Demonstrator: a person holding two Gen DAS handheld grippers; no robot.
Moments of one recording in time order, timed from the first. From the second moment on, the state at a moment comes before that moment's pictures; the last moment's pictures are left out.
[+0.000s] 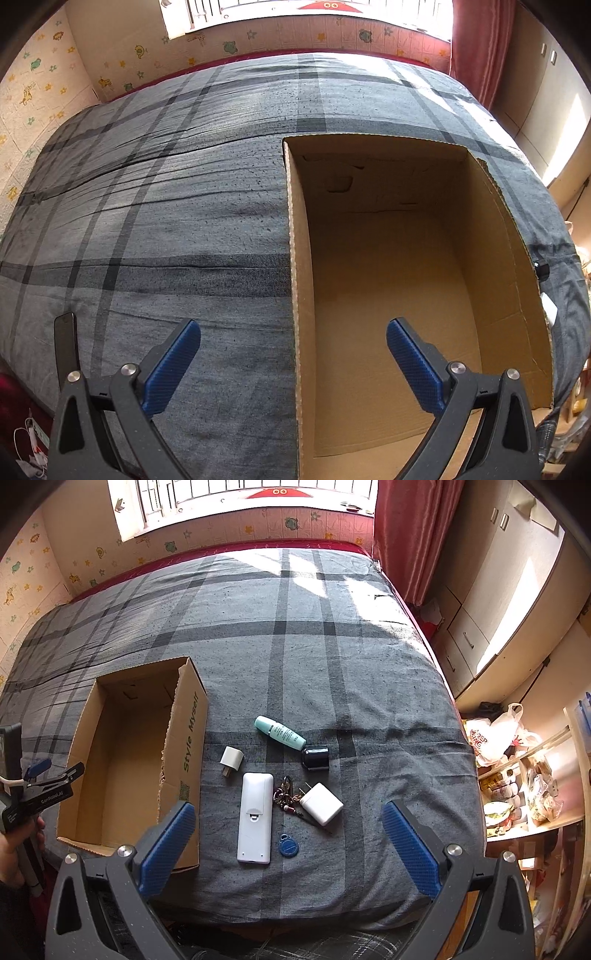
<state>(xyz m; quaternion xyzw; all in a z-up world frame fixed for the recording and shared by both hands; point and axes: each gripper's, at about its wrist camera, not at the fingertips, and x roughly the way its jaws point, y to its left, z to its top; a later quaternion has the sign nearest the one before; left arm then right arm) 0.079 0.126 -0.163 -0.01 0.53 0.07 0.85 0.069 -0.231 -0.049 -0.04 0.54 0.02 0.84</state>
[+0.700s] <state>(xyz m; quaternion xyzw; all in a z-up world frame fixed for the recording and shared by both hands) 0.111 0.121 -0.204 0.02 0.56 0.04 0.83 0.067 -0.226 -0.059 -0.05 0.54 0.03 0.84</state>
